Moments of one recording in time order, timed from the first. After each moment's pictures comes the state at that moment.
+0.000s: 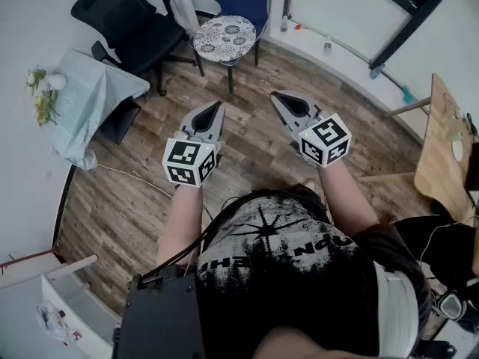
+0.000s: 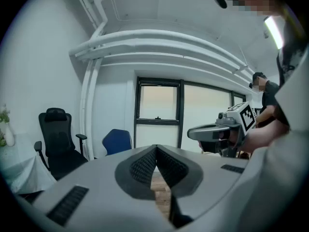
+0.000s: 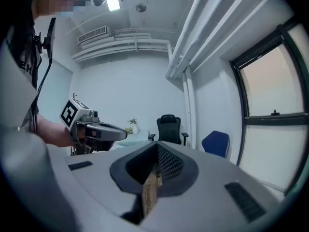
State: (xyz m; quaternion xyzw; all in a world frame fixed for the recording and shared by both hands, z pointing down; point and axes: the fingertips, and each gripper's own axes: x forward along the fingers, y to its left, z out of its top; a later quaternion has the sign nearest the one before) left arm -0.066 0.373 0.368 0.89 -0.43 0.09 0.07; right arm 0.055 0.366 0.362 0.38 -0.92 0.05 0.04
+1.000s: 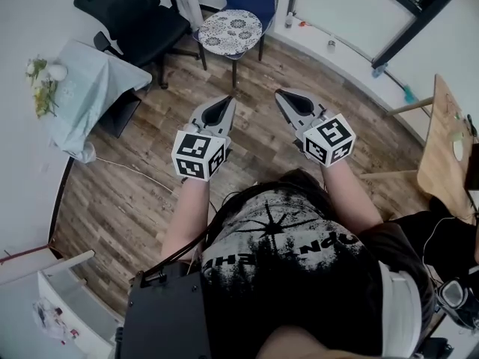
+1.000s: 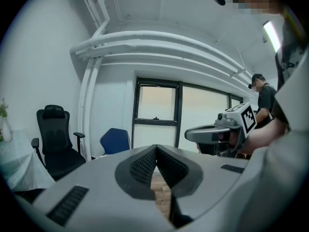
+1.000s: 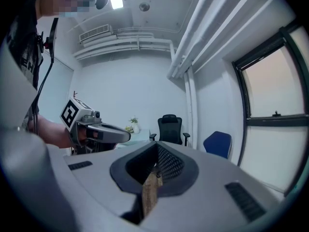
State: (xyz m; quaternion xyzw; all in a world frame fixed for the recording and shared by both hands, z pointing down) left arm -0.077 0.378 0.379 0.90 -0.42 0.08 0.08; right arm 0.028 0.377 0.368 0.38 -0.92 0.04 0.04
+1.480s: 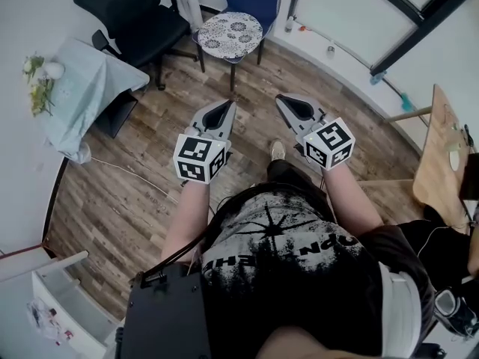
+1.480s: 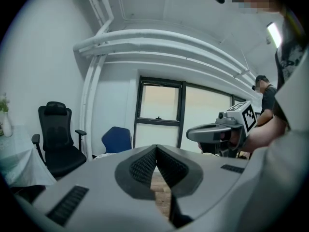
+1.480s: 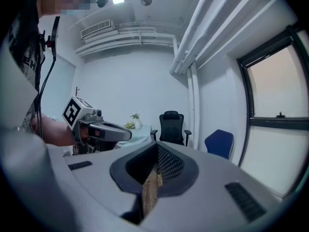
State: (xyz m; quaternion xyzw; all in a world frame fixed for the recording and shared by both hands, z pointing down) left arm -0.080 0.358 0.393 0.90 -0.42 0.07 0.10; right arm 0.026 0.357 0.380 0.36 -0.93 0.04 0.07
